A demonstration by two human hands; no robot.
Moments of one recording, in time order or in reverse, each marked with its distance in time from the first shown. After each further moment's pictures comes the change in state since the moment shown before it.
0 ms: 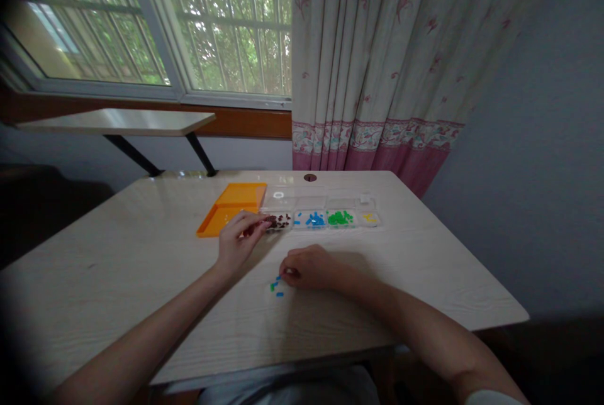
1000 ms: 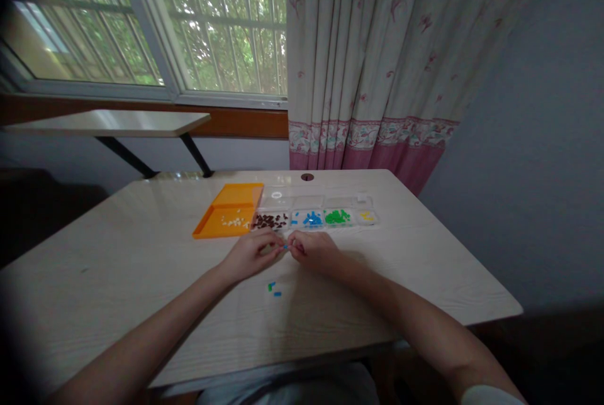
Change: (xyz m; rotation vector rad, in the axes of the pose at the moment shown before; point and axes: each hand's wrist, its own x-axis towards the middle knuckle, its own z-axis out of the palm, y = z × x) left_hand -0.009 -0.007 0.010 0.081 -0.585 0.131; right_hand 0.002 0.025 0.003 -0.056 0.406 0.121
